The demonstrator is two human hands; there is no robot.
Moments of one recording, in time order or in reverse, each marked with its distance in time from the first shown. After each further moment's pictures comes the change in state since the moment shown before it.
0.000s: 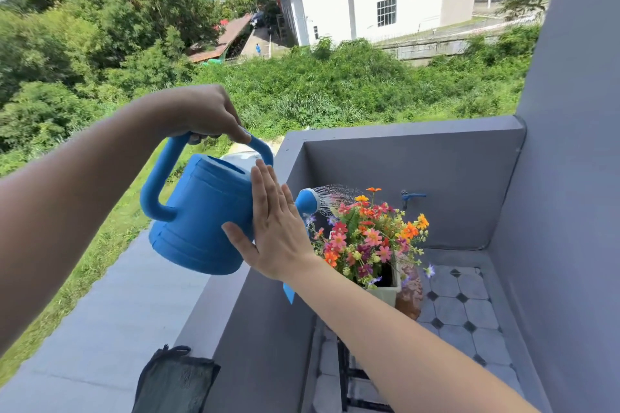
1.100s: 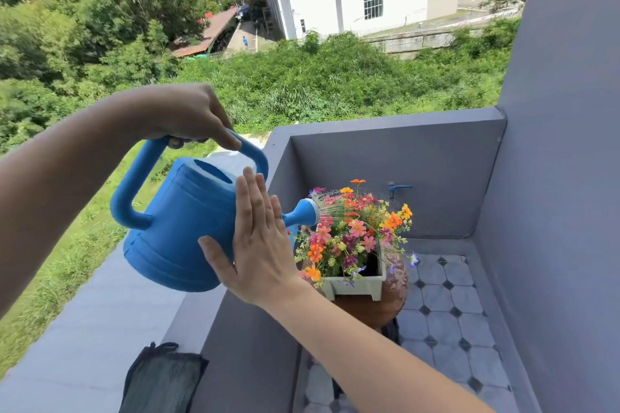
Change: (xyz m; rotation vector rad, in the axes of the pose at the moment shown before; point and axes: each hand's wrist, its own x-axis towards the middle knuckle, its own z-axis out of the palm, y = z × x) left_hand -0.035 0.023 0.011 0.021 -0.061 0.033; right_hand -0.044 -0.026 -0.008 0.048 0.131 0.040
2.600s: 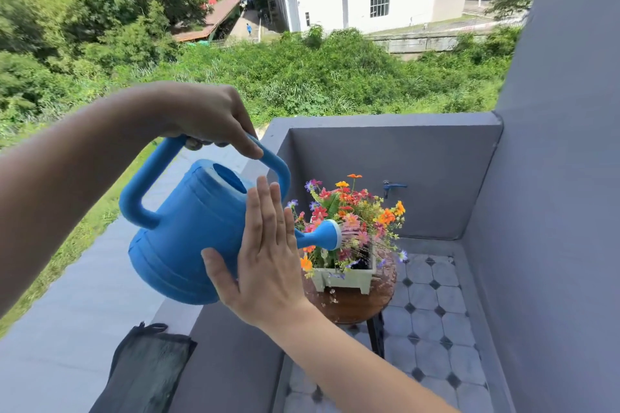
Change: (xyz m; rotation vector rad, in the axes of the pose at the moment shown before) left_hand -0.009 0.016 0.022 -0.054 -0.091 0.070; right_hand -0.033 0.001 -0.005 -0.114 0.155 -0.016
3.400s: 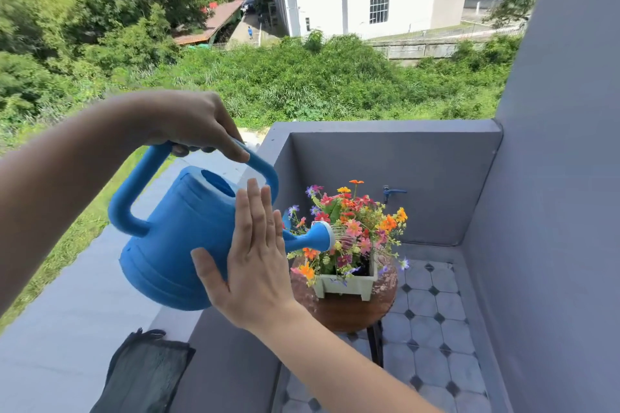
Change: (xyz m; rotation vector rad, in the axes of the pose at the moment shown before) left_hand -0.005 -0.026 -0.008 -0.080 0.001 -0.027; right_hand 0.007 -0.016 0.009 0.117 -0.092 0.038
